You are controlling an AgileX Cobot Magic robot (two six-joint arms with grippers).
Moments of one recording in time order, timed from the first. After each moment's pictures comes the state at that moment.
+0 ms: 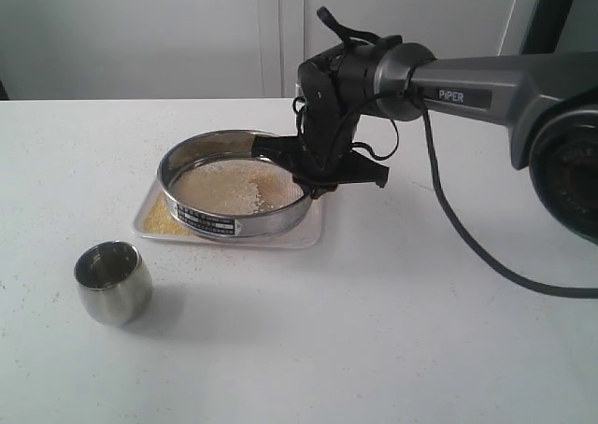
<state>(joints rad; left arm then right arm) 0.03 0.69 -0.69 -0.13 0.96 0.10 0.56 2.22 -1.78 -0.14 0.82 0.84</state>
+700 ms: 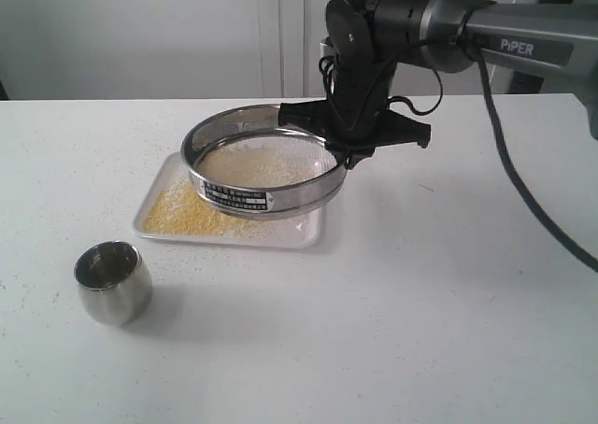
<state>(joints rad) 0.03 0.69 -0.69 -0.13 0.96 0.10 0.52 2.08 -1.78 -0.20 0.98 0.78</state>
